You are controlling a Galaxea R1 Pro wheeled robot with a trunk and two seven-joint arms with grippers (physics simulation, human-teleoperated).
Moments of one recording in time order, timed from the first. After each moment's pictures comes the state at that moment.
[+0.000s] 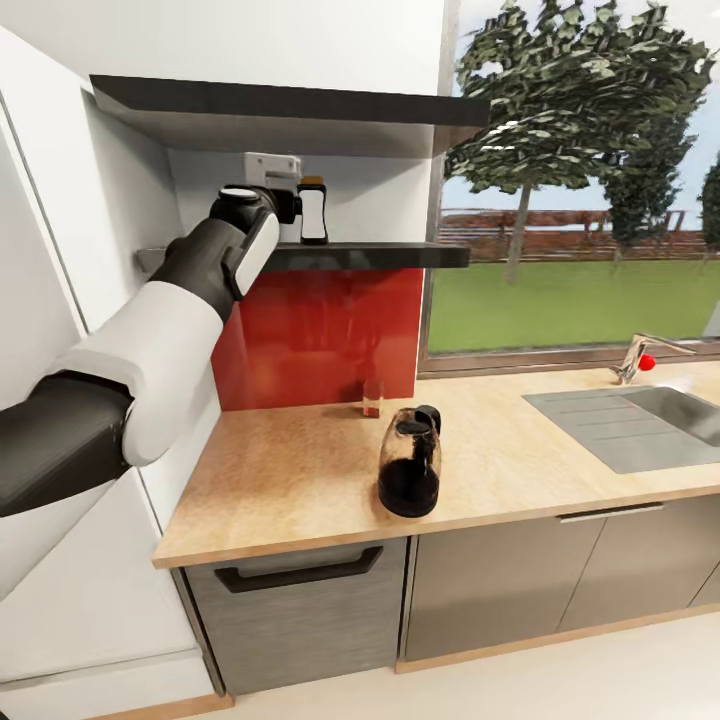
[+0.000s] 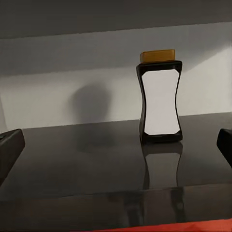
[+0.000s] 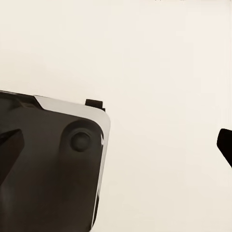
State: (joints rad) left arm -1.70 -0.14 -0.20 -0.54 0.09 0.40 0.31; right arm -0.16 -0.05 0.18 -0.03 0.00 -0.15 -0.04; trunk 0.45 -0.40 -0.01
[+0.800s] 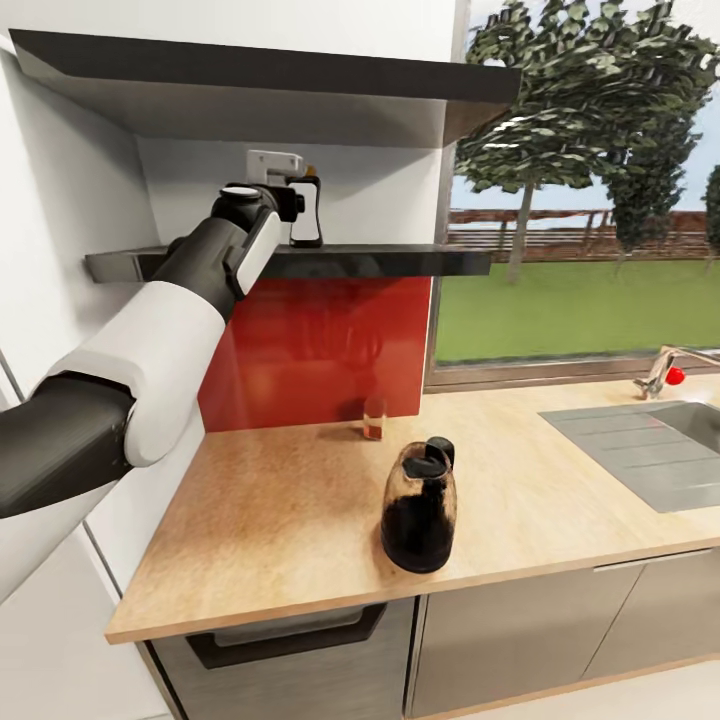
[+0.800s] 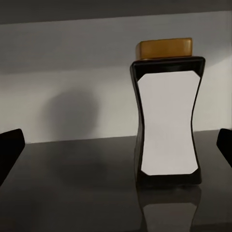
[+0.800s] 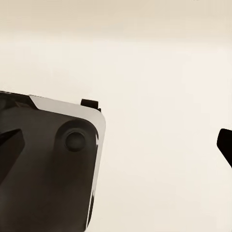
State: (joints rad) left arm -1.70 -0.15 -0.20 -0.55 0.09 0.40 0.31; right arm -0.16 -0.06 0.18 -0.03 0.00 -0.15 -0.04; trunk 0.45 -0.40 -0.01
